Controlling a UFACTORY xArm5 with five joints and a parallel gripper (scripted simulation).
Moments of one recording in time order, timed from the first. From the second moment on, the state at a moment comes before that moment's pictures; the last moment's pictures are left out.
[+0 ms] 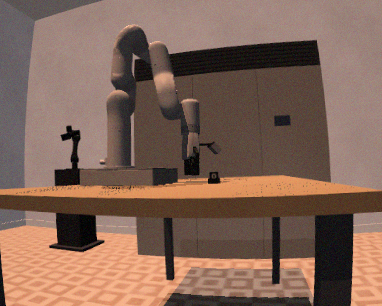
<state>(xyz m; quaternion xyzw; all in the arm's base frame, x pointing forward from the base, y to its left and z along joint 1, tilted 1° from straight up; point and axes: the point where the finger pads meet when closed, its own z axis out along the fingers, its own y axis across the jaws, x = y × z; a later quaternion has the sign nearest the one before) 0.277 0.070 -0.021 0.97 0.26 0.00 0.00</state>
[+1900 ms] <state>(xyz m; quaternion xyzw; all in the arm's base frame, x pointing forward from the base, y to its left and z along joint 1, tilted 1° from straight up) 0.308 0.053 0.006 0.93 0.36 0.00 0.00</state>
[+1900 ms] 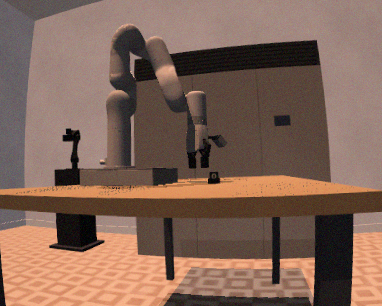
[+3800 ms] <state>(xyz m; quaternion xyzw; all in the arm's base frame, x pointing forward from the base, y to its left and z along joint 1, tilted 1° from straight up) 0.423 -0.010 0.007 0.82 0.58 0.00 0.00</state>
